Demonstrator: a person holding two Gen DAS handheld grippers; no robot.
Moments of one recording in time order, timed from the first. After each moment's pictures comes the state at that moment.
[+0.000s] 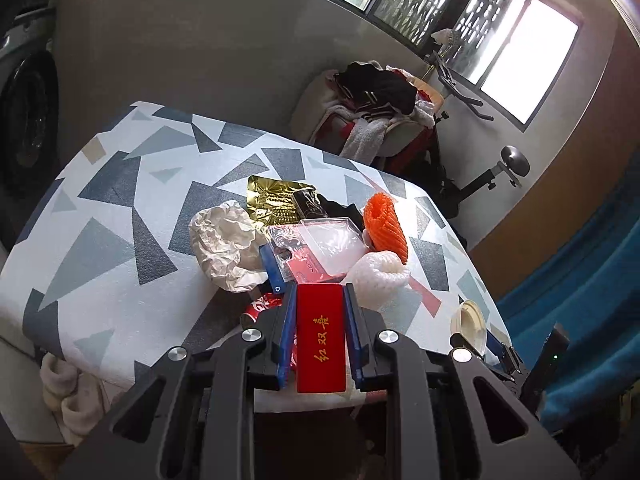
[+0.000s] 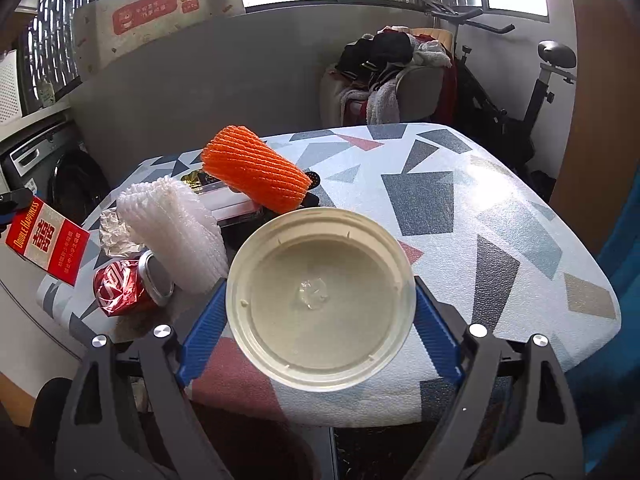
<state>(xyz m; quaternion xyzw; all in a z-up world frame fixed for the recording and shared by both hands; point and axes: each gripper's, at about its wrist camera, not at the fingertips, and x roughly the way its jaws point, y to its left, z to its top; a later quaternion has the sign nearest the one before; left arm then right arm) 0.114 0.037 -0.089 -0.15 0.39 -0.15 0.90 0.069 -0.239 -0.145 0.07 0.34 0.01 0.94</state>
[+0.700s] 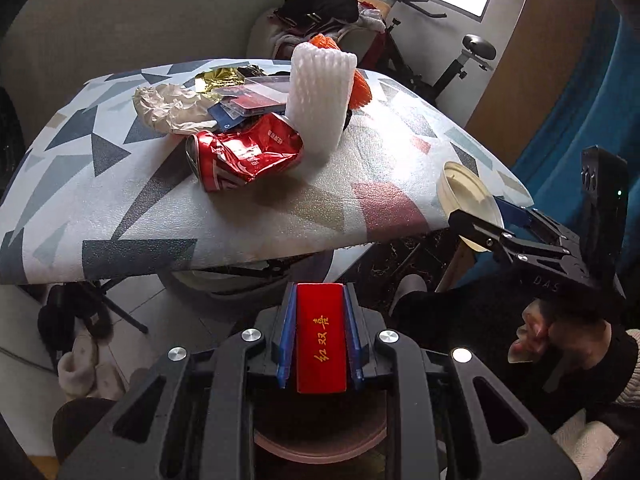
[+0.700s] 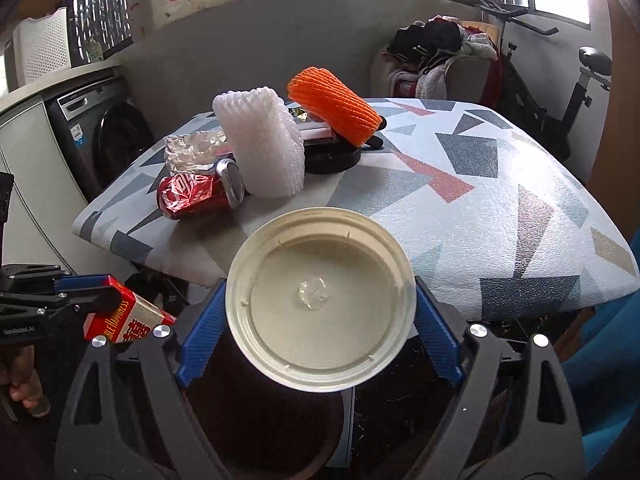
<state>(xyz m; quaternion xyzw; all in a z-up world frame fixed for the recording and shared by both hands) 0.013 -0.023 -0.209 0.00 0.44 -0.22 0.87 0.001 -0.191 -0.171 0.03 0.36 0.09 0.93</state>
